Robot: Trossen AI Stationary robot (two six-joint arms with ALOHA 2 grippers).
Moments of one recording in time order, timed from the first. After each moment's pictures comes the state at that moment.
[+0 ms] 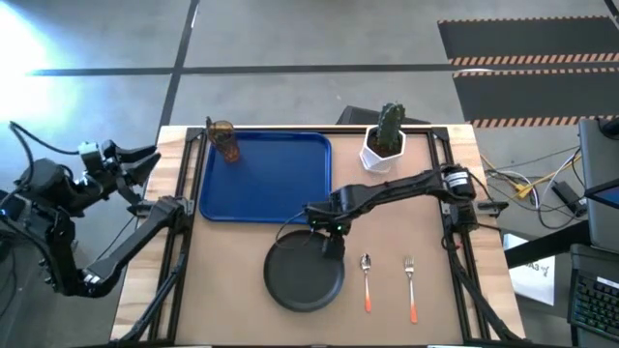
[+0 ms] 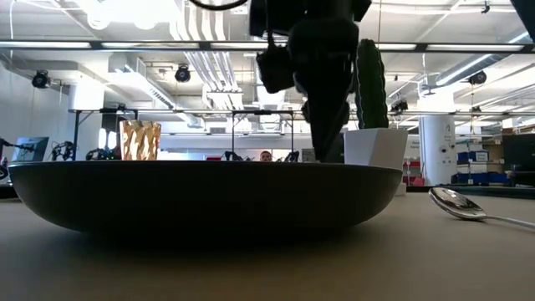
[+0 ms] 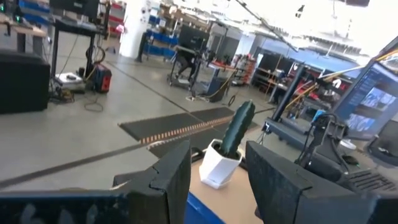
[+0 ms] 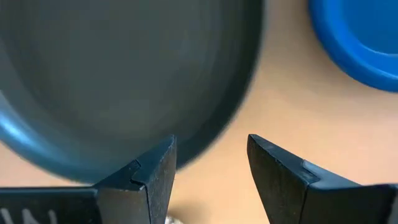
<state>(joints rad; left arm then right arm) 1.08 0.32 1.24 -0.95 0.43 -0.31 0.08 2.02 1.59 -0.95 -0.22 0.31</state>
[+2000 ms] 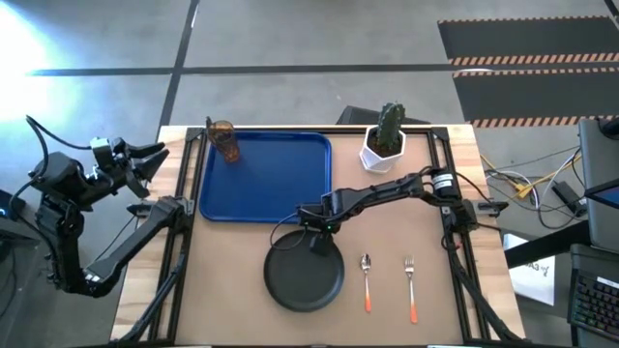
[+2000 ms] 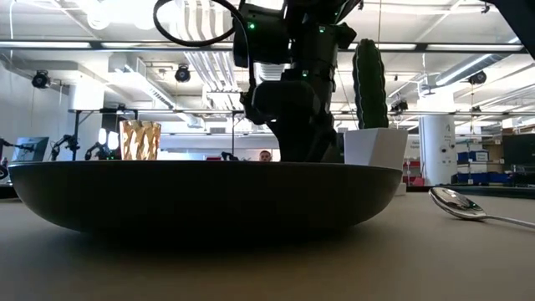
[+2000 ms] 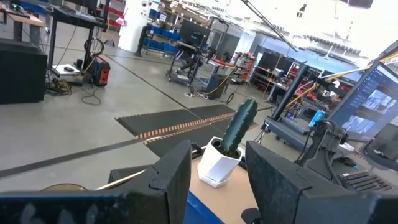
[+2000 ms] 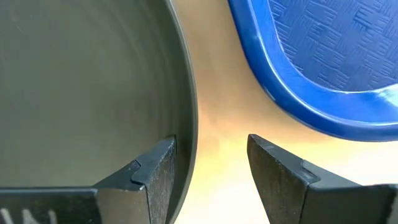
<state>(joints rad) 1.08 0.32 1.18 -0.90 0.43 -0.34 0.05 2.11 1.59 -0.84 -0.08 0.43</state>
